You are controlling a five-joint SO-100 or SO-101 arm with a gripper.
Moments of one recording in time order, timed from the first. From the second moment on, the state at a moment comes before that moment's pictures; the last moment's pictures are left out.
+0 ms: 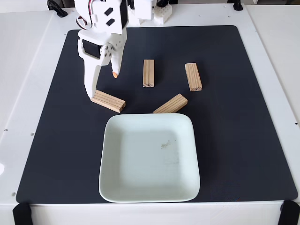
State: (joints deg) arm 5.8 73.7 76.3 79.0 19.8
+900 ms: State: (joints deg) arm 6.9 64.9 65.8 79.2 19.7
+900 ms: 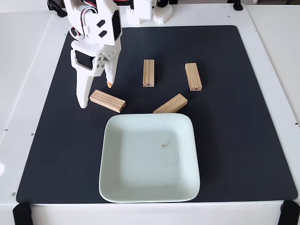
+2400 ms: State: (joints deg) arm 4.8 55.5 58.8 79.1 19.3
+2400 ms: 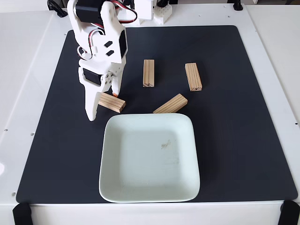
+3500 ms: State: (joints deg) arm 4.9 55.5 58.8 79.1 19.4
